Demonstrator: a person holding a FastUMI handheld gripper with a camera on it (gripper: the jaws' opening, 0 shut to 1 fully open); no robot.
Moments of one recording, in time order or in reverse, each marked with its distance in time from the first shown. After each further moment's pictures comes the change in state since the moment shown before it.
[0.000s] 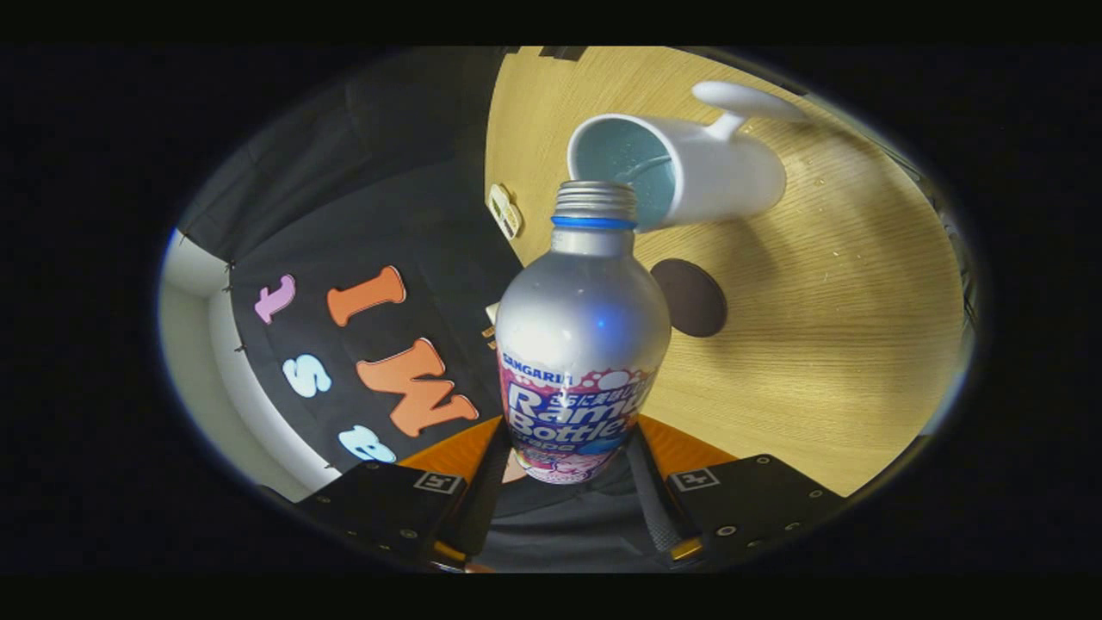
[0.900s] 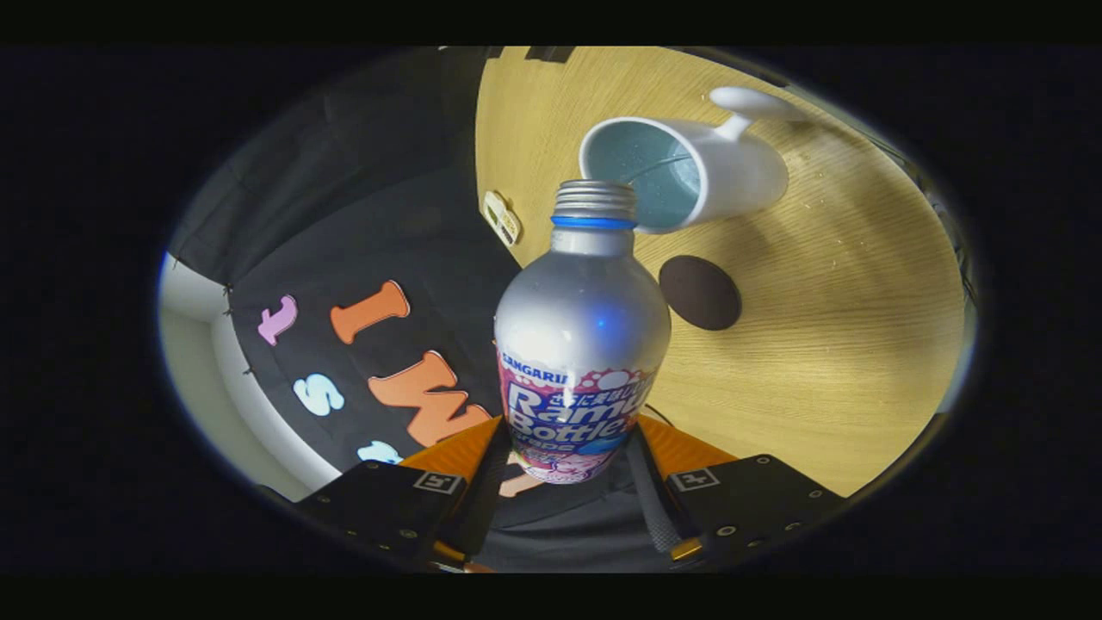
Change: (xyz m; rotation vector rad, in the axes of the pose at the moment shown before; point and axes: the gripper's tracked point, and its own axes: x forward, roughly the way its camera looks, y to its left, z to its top) arm 0.001 0.023 0.006 0.093 -0.007 0.014
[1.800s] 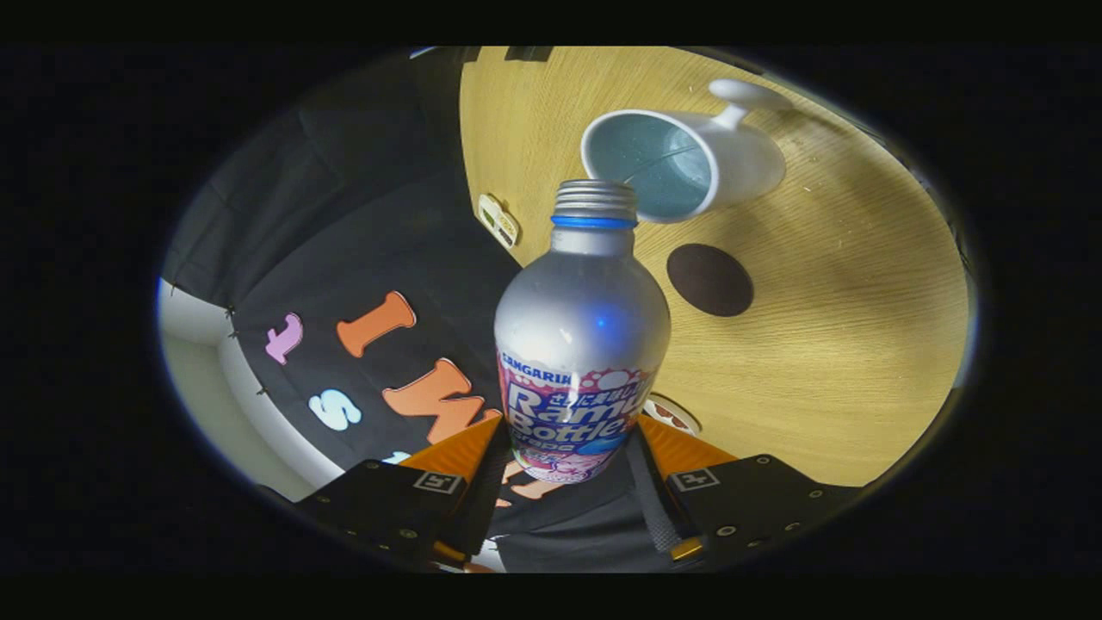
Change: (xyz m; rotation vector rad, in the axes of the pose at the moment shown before) arm 0.002 0.011 -0.001 0.086 0.011 0.025
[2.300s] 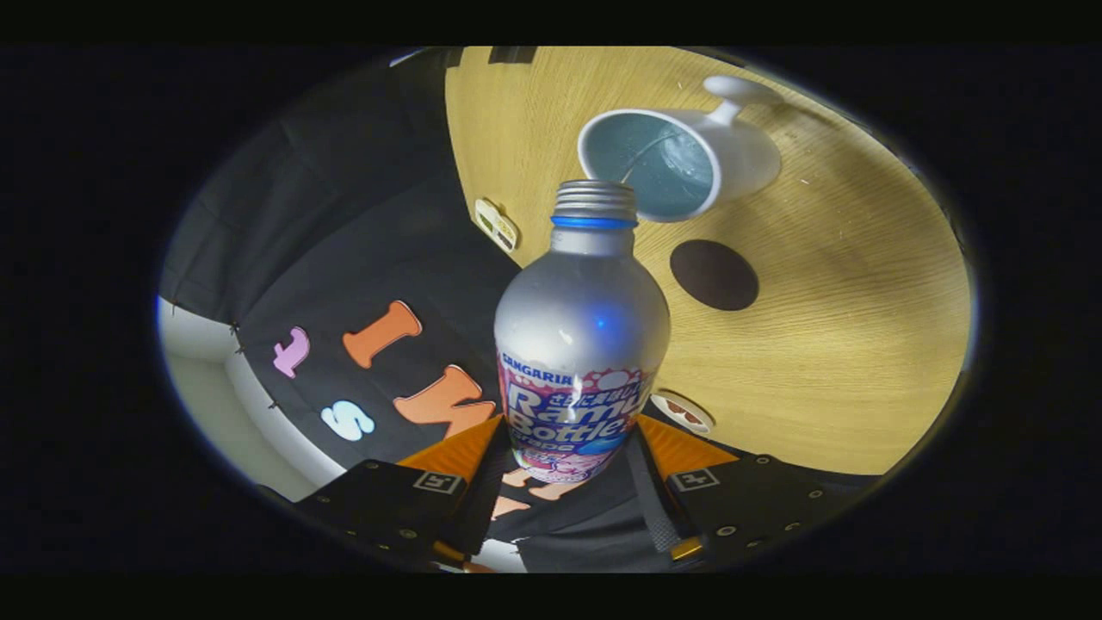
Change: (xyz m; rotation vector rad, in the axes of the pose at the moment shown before) arm -0.001 0.007 0.003 0.060 -0.003 0.011
